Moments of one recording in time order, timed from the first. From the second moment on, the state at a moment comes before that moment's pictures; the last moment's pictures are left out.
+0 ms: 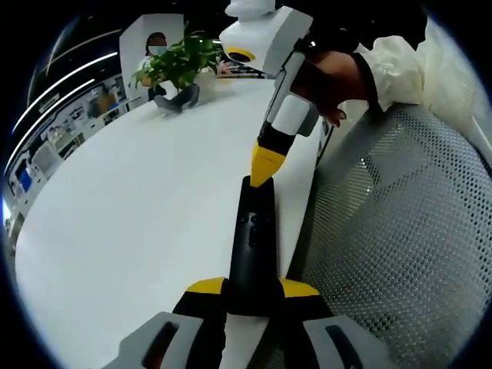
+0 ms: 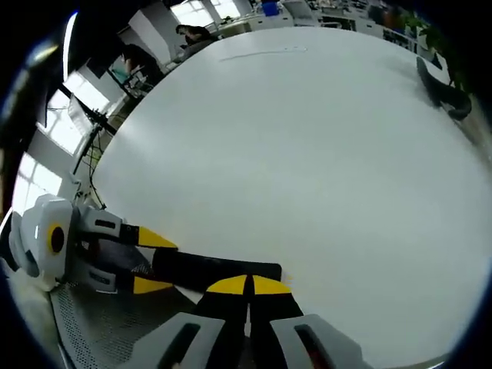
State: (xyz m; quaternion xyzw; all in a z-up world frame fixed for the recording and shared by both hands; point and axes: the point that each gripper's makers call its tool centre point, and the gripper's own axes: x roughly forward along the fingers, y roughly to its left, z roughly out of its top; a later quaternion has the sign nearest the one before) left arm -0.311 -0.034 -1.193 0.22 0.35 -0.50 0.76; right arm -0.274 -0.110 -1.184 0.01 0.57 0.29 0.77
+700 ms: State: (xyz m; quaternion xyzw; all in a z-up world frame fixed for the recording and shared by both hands) left arm -0.313 -0.034 -1.193 0.22 0.35 -0.50 0.76; right arm -0.277 -0.109 -1.183 0.03 0.57 0.29 0.76
